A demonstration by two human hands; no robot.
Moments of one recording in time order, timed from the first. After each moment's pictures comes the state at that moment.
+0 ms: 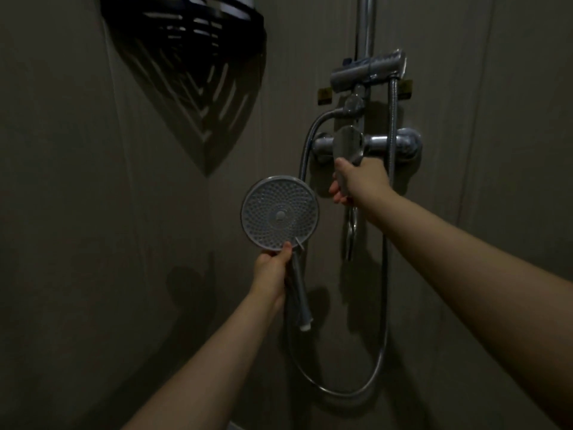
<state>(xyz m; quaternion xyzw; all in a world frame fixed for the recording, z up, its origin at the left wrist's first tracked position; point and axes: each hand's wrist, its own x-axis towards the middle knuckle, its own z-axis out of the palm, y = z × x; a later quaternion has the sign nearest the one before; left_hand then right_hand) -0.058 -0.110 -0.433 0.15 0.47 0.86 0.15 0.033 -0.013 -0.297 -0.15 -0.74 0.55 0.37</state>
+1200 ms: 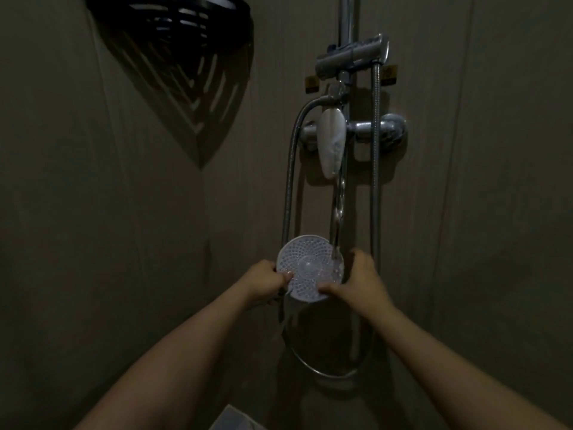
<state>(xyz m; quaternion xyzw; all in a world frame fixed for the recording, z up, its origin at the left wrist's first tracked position) -0.072 -0.132 -0.458 0.32 0.84 0.41 0.15 0.065 0.004 -0.463 -0.25 -0.86 0.37 0.26</state>
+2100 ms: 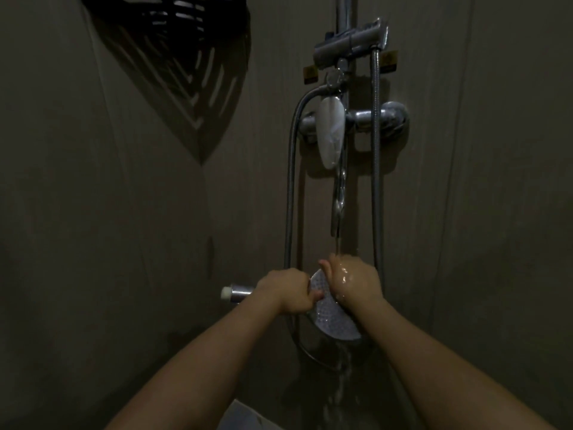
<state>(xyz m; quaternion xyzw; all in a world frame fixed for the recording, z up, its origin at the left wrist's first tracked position) -0.046 -0.110 -0.470 0.46 0.88 0.07 0.03 0.035 0.011 -0.483 -0.20 -0.94 0.01 0.28</state>
